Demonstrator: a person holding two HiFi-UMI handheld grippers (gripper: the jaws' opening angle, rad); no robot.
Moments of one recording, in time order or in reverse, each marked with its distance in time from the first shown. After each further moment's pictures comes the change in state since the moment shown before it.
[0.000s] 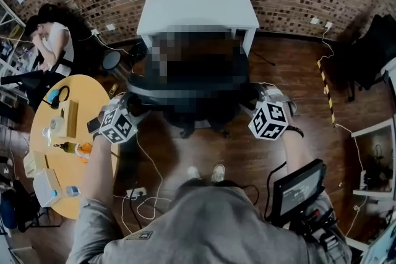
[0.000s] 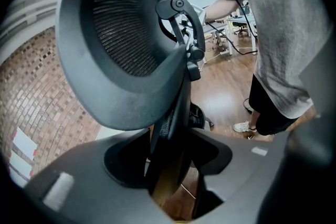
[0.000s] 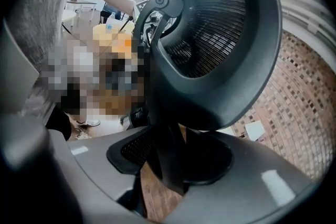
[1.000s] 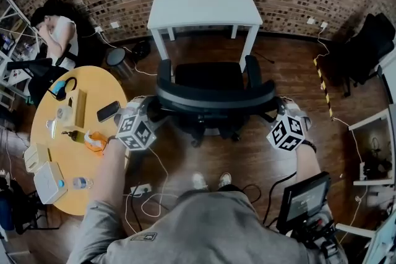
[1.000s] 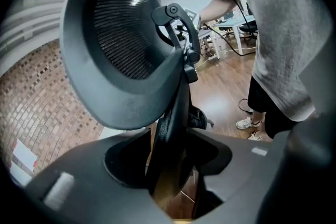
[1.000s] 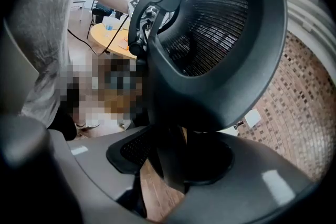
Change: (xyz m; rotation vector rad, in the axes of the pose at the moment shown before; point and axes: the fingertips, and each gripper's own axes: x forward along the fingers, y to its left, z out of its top) left arm -0.060 -0.077 0.008 0.089 -0.102 -0.026; right arm -0.064 0.096 0.021 0.085 0.096 -0.024
